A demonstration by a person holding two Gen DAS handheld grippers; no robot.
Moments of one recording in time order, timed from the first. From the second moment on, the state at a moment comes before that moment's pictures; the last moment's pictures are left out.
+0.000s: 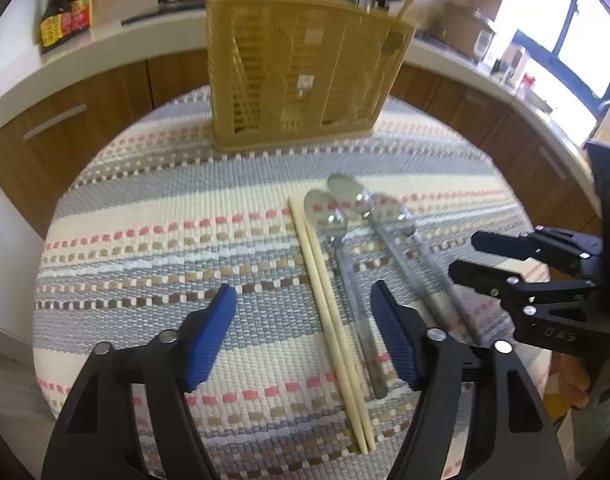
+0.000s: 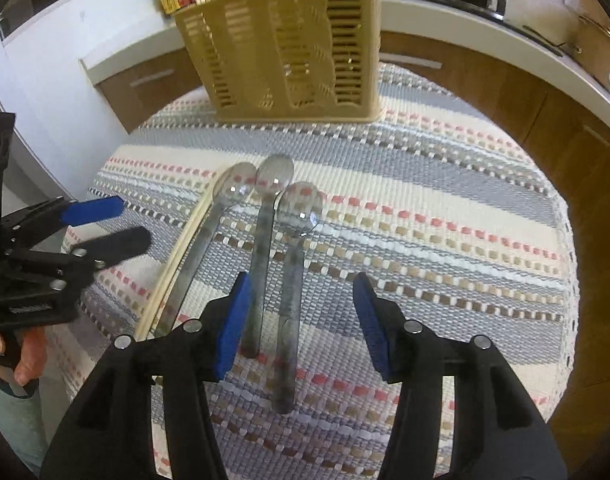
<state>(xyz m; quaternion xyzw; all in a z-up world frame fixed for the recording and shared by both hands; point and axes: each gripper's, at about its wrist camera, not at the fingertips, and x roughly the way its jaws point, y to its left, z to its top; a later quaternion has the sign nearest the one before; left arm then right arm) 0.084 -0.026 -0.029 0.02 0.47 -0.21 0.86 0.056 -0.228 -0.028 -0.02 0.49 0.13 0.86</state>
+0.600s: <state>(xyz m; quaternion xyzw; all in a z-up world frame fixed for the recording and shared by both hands) 0.110 -0.060 -0.053 0.09 0.50 -0.19 0.84 0.087 -0.199 -0.046 -0.08 0.52 0.12 0.84</state>
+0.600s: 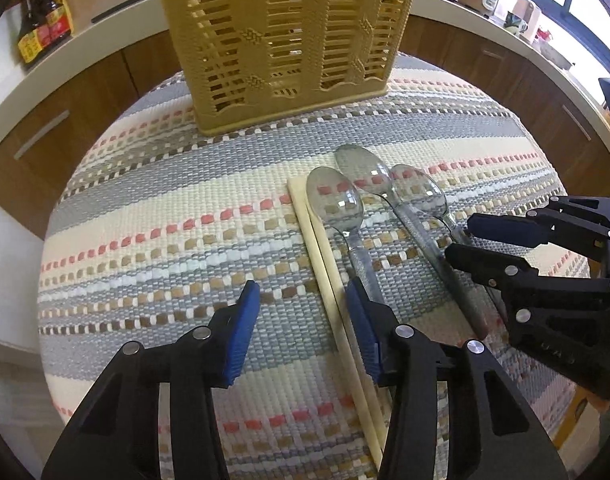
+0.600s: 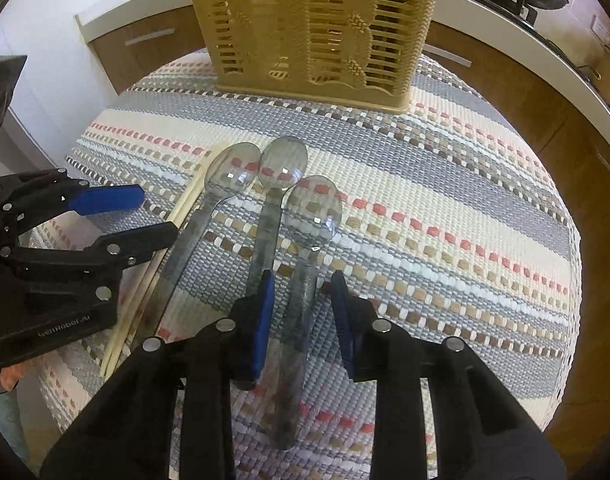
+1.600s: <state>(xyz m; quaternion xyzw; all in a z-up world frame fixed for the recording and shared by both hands) 0.107 -0.015 -0.046 0.08 0.52 -0.17 0.83 0.087 -0.245 -0.041 -0.03 0.55 0.13 0.83</state>
